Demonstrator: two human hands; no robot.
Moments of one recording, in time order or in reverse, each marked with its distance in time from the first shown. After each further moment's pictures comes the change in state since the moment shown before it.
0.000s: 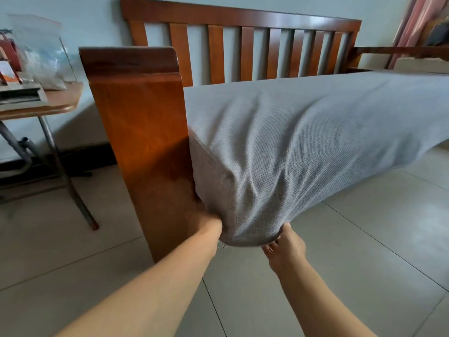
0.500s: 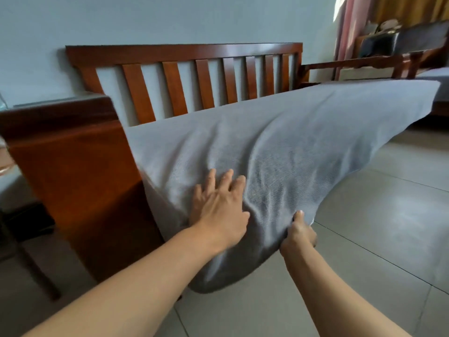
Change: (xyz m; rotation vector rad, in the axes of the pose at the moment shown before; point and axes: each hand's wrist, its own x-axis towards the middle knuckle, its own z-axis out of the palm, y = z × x) left_hand -0.053 0.095 0.032 1.112 0.055 1.231; right_hand 0.044 -0.094 -0.004 0.169 0.273 -0.211
